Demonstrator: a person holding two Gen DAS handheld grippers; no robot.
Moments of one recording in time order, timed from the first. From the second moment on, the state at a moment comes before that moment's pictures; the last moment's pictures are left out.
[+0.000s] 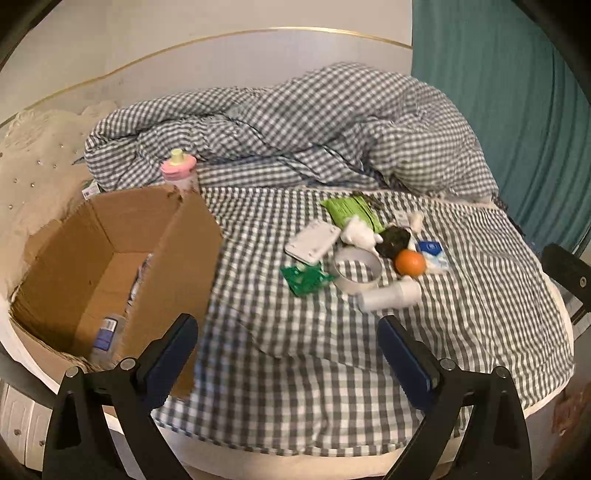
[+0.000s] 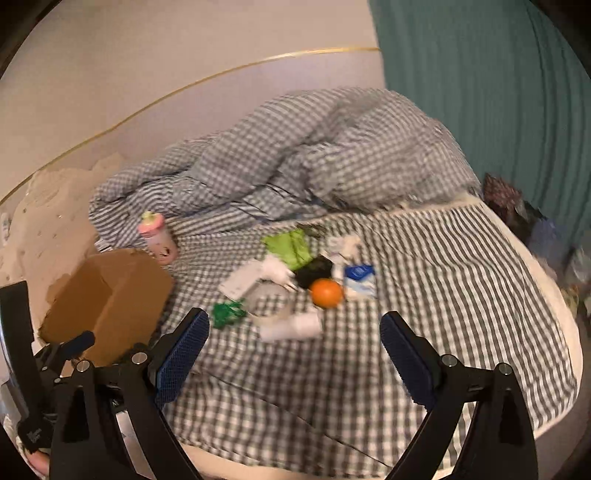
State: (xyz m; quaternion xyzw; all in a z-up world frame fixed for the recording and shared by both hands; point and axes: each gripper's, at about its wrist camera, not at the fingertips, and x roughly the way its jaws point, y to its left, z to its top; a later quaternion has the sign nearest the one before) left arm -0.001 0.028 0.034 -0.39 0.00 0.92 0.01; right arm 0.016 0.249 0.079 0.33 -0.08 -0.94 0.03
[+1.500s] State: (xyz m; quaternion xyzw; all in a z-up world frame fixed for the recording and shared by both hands) left arm -0.188 0.112 -0.086 -0.48 0.01 0.87 0.05; right arm -0.227 0.312 -0.086 0.50 -0.05 -0.86 -0.03
